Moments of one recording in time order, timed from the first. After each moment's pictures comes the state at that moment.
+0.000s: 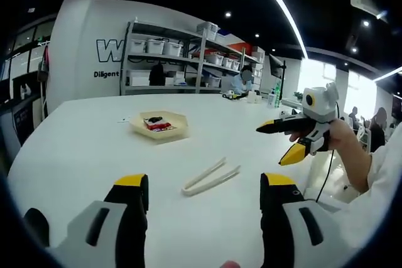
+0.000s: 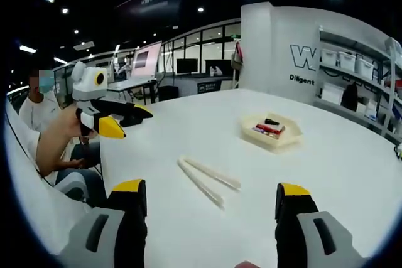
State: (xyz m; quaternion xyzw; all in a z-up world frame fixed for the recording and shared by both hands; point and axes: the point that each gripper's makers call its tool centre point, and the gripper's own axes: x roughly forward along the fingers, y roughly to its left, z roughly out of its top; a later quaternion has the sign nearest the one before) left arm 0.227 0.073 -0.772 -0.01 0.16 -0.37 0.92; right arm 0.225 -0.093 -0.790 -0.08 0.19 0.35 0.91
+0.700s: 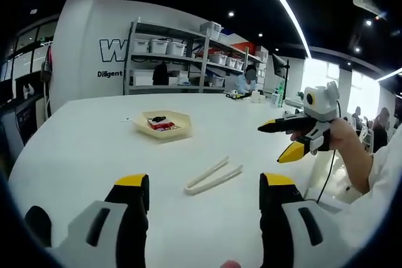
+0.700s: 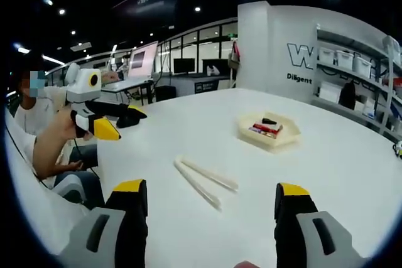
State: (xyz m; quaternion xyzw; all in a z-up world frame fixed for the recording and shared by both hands) left arm 0.227 0.076 -0.772 -0.01 0.16 -0.36 0.92; right arm 0.230 -0.096 -0.790 -0.08 0.20 0.34 0.92
